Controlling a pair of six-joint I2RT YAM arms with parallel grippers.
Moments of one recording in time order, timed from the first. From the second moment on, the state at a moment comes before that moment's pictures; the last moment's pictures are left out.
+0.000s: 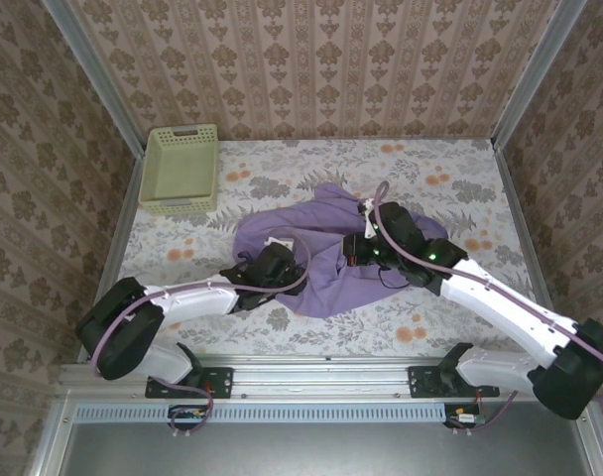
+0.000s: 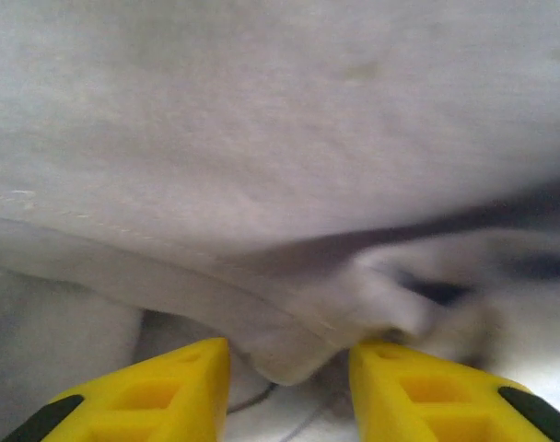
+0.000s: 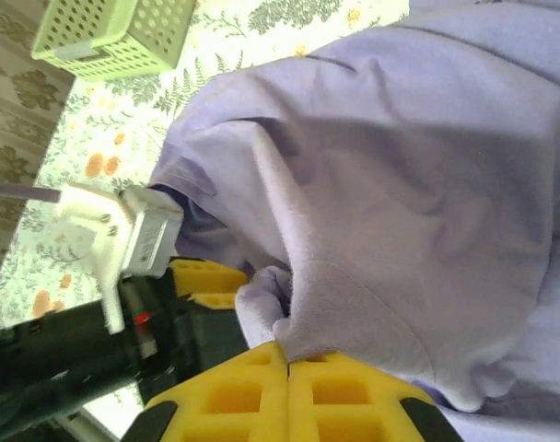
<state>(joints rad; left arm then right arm) -0.88 1.43 0.62 -0.02 -0.08 -0.61 0.67 1.14 0.96 -0.50 -0.04 0.61</state>
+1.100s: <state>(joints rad) -1.07 1.43 0.64 0.22 -0.25 -0.65 0.77 1.18 1.00 -0.49 0.01 0.69</state>
